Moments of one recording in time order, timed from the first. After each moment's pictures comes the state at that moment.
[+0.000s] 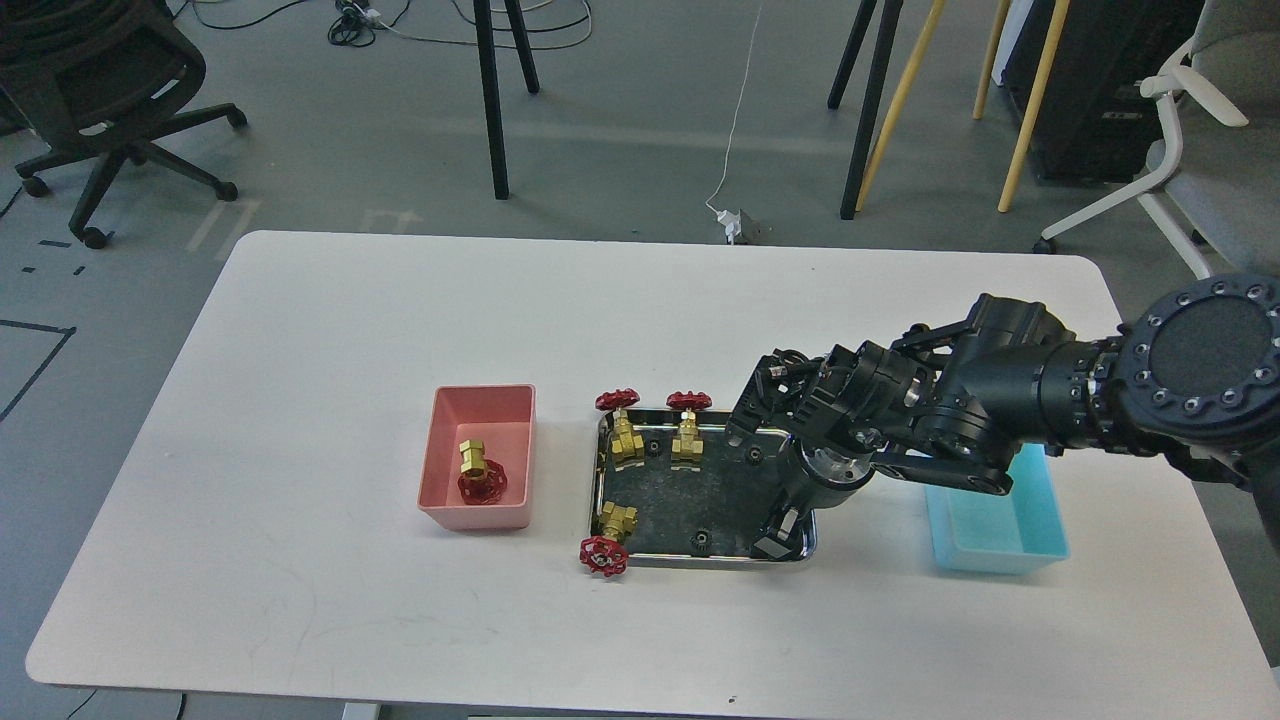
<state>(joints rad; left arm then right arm) -1.20 0.71 -0.90 -0.76 0.61 0.02 -0.22 1.37 0.00 -0.78 0.88 -1.41 0.43 0.31</state>
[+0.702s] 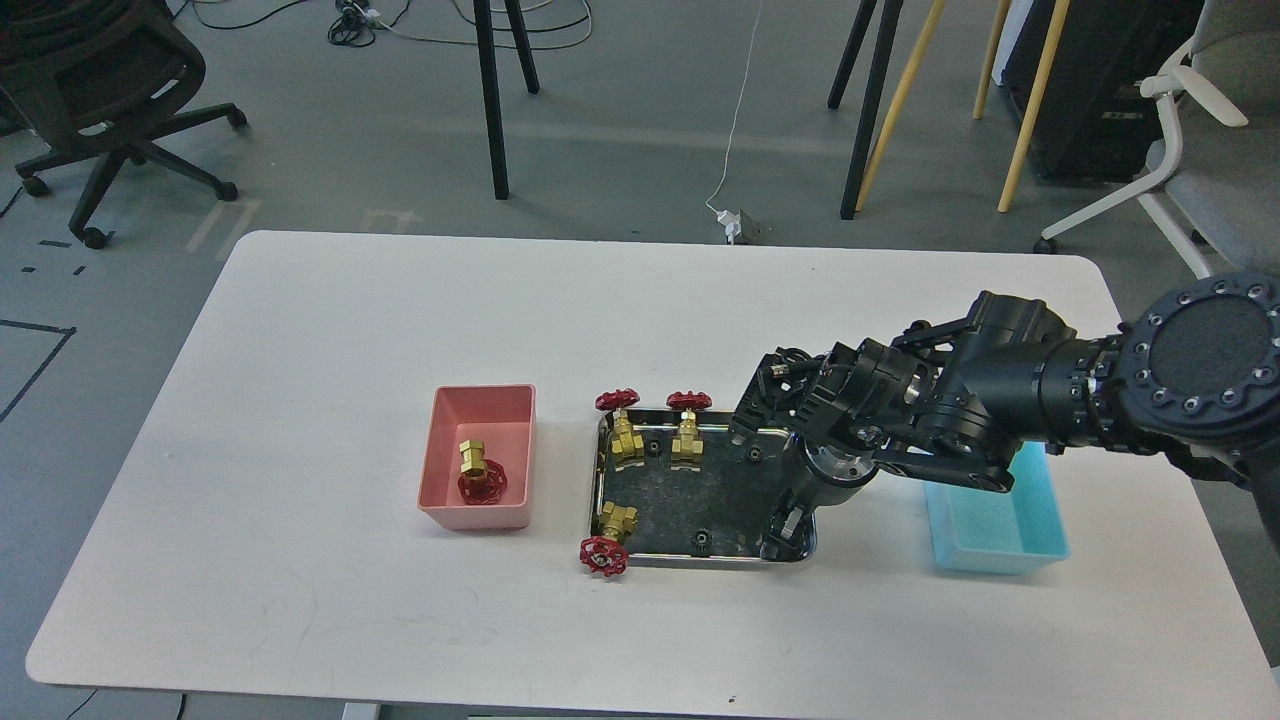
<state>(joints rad) -1.21 0.71 -0.90 -0.73 0.61 0.02 -0.22 1.37 0.00 -0.78 0.87 -1.42 0.45 0.31</state>
